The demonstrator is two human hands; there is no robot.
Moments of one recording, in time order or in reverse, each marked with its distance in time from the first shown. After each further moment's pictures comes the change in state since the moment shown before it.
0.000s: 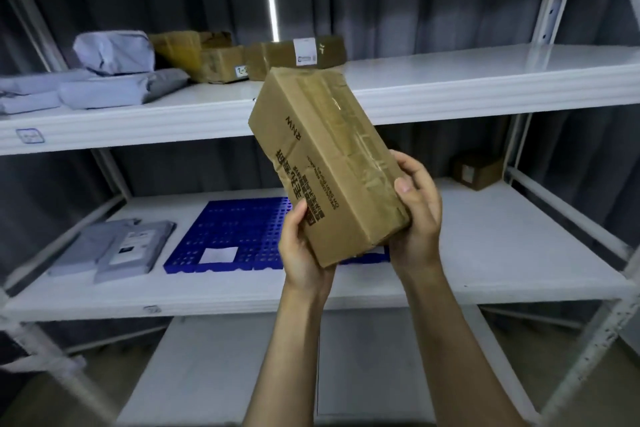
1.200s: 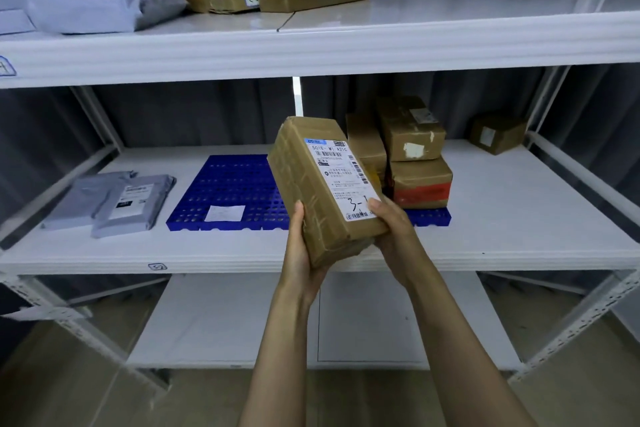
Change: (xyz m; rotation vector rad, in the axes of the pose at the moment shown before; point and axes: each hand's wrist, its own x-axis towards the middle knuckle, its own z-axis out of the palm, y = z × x) left_hand 0.003 -0.026 -0.099 0.109 0.154 -0.443; right_hand -0.034 0.098 -0.019 -0.224 -0.119 0.655
